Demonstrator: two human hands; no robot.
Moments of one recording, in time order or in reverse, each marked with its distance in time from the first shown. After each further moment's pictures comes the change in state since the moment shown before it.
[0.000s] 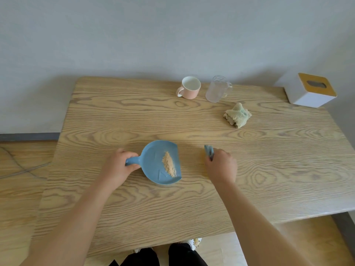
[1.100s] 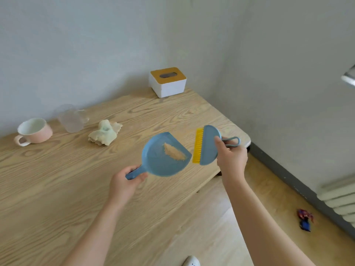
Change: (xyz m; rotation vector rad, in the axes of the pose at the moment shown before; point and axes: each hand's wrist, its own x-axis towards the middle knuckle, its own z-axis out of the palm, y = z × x) left_hand -0.037 0.321 0.250 -0.491 -0.250 0.135; right_hand -0.031 0.344 -0.165 1.066 0.577 0.698
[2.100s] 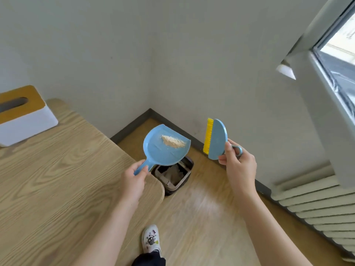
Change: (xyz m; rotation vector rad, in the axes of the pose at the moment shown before) left_hand 0.185 0.106 0.467 -0.052 -0.181 -0.134; right_hand 0.392 0.058 -0.208 -0.001 0.184 -0.013
